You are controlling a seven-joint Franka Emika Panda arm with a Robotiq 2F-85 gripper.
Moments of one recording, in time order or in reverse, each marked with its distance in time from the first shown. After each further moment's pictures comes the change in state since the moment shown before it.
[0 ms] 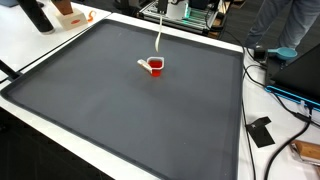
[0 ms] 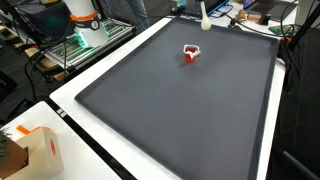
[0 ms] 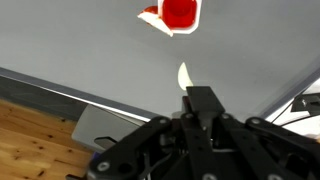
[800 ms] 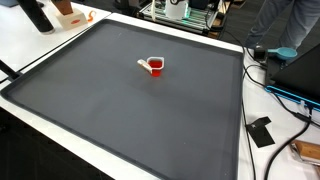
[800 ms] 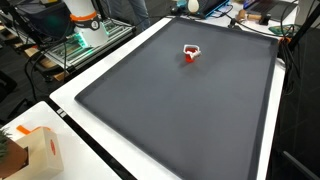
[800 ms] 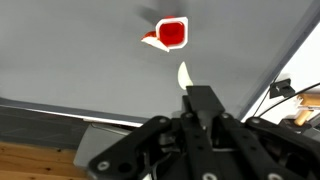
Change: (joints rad) arm 0.002 -0.158 -0.113 0.075 0.207 -0.345 -0.141
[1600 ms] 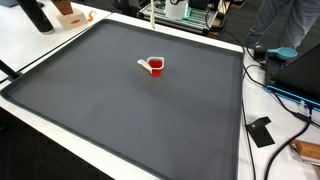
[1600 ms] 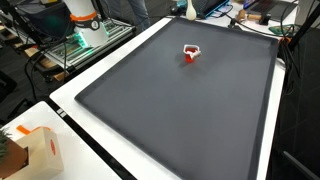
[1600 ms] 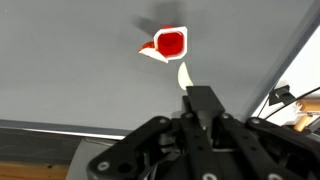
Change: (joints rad) arm 0.000 0.059 -0.032 -0.002 0.067 0.004 -0.067
